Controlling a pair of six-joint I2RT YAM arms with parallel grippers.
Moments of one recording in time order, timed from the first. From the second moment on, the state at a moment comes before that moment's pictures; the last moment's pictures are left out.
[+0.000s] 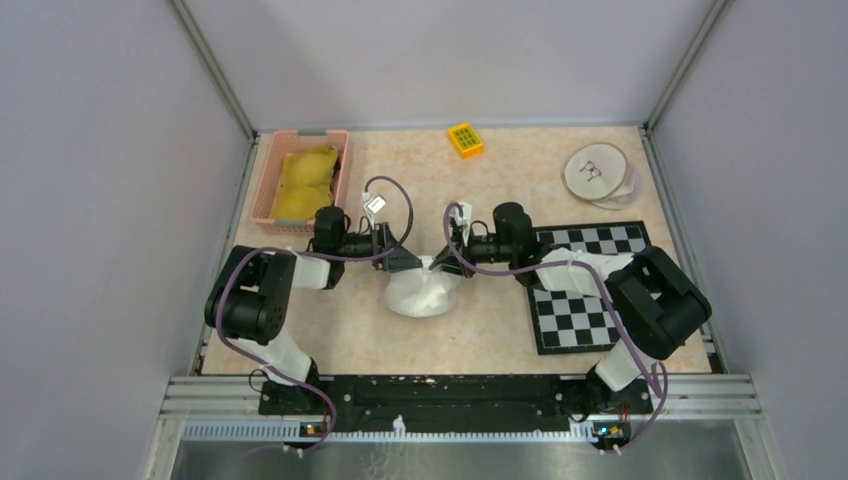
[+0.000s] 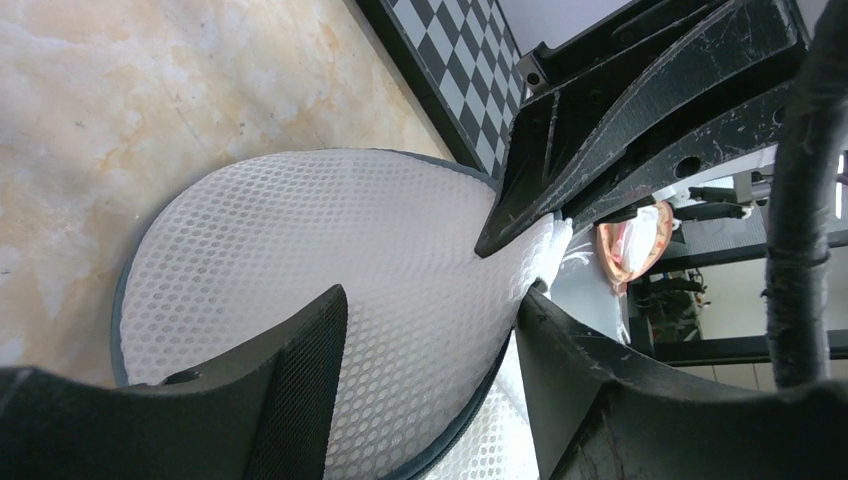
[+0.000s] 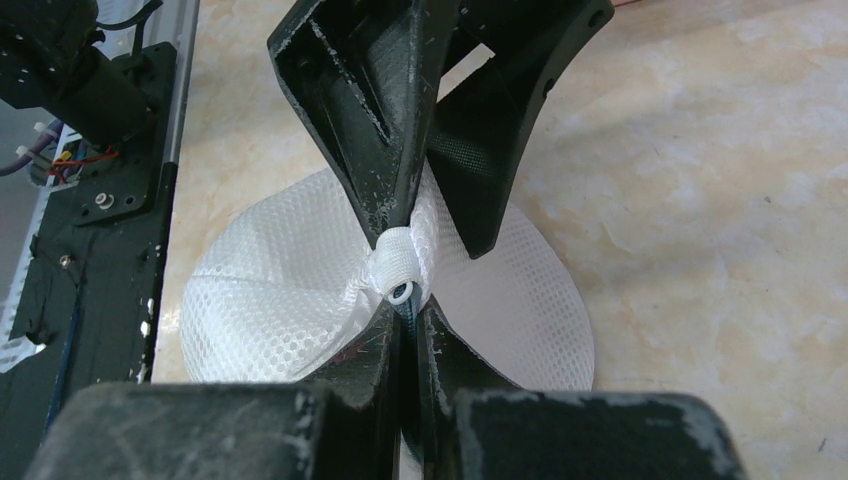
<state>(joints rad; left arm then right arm) -0.22 1.66 0.58 0.71 1.16 -0.66 0.66 1.60 0.75 0.51 -0.78 -0.06</state>
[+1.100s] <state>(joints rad) -0.24 1.86 0.56 1.24 1.25 -1.01 0.67 1.65 0.75 0.54 -0.76 -0.05</state>
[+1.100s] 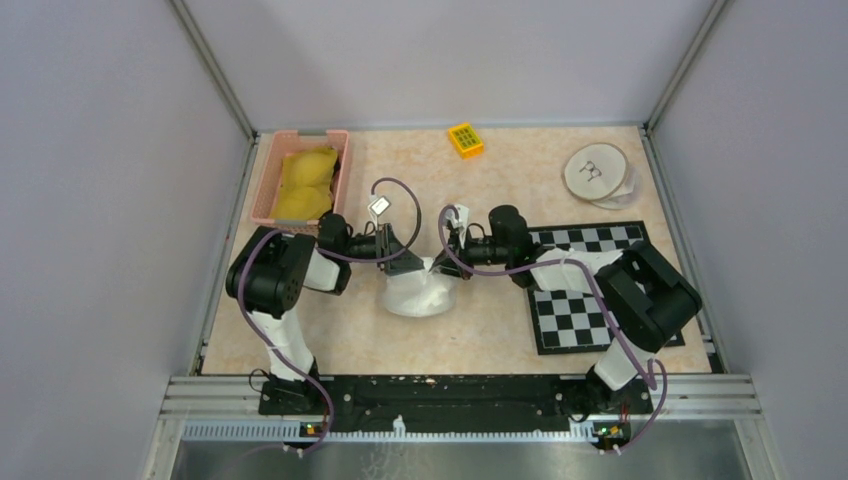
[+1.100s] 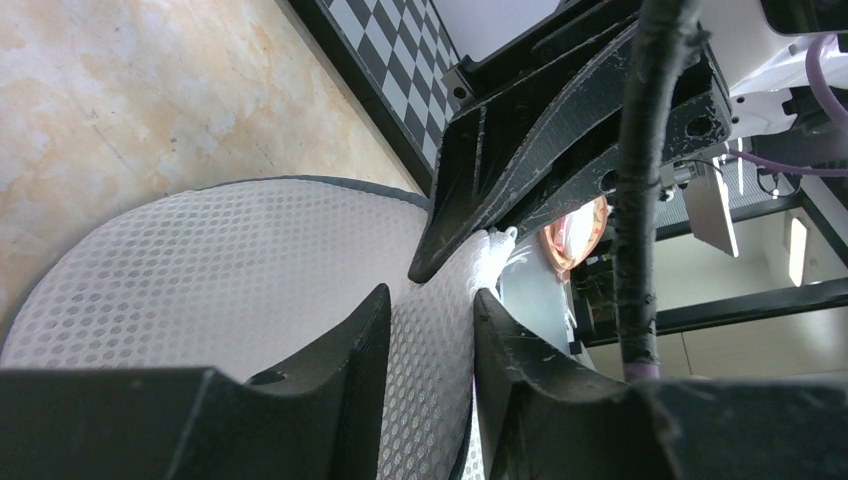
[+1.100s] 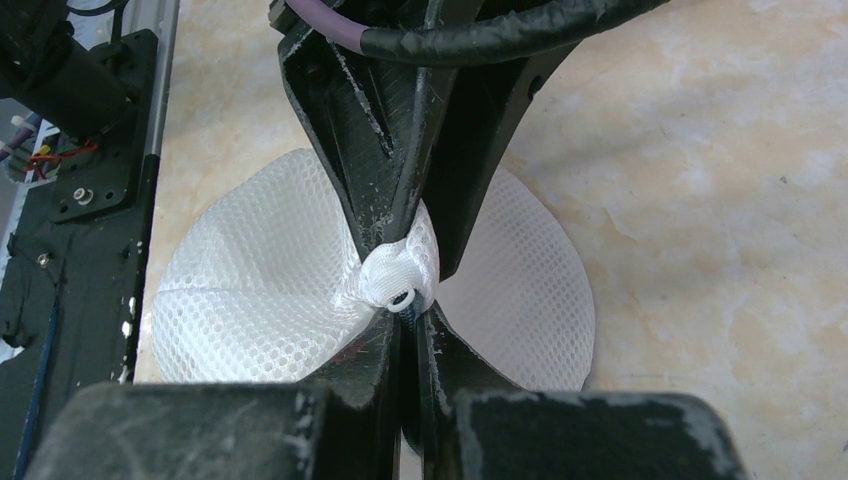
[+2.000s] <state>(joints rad) -0.22 1.85 0.54 1.29 1.25 -1.03 0.69 1.68 0.76 0.54 -0.76 -0.05</state>
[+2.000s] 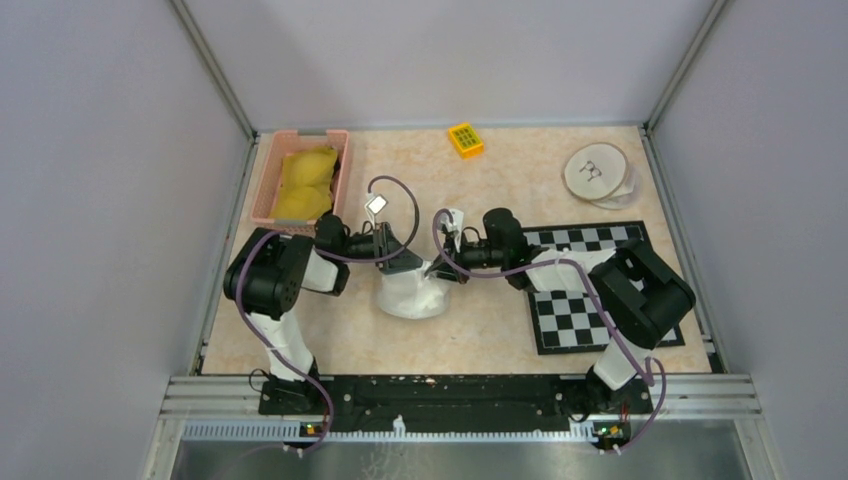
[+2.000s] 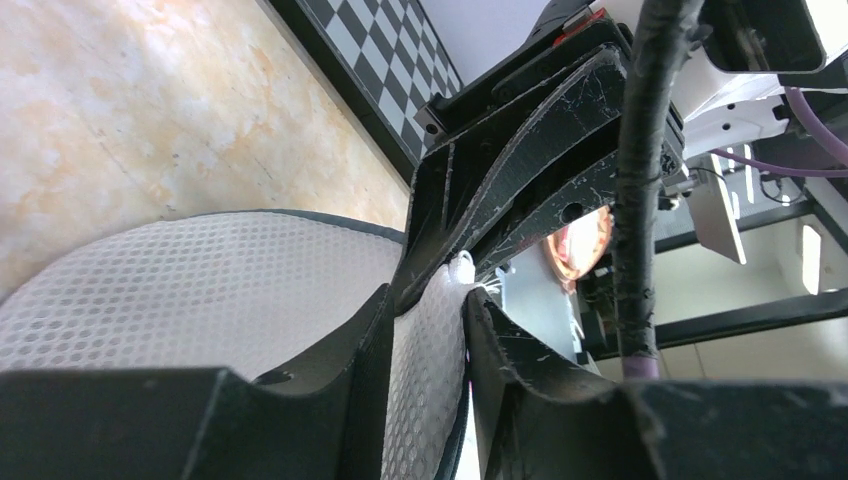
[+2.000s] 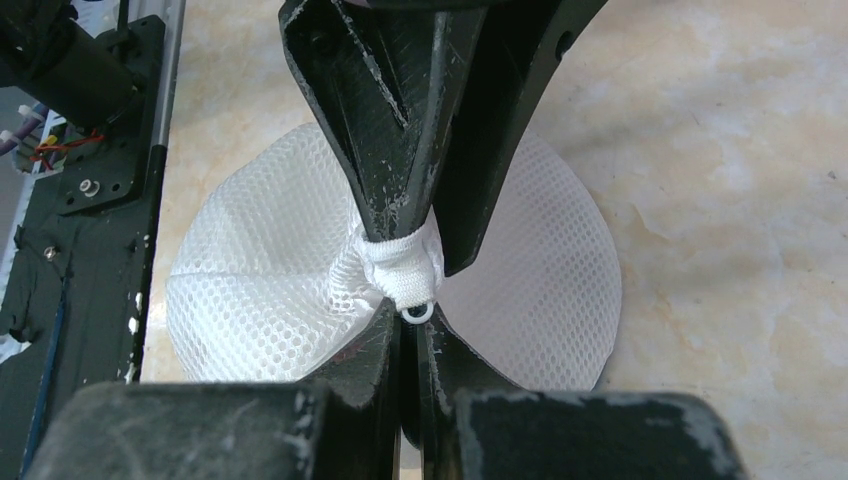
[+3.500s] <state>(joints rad) -0.20 1.69 0.51 0.91 1.17 -0.77 0.71 1.68 0.77 0.57 -0.77 0.05</state>
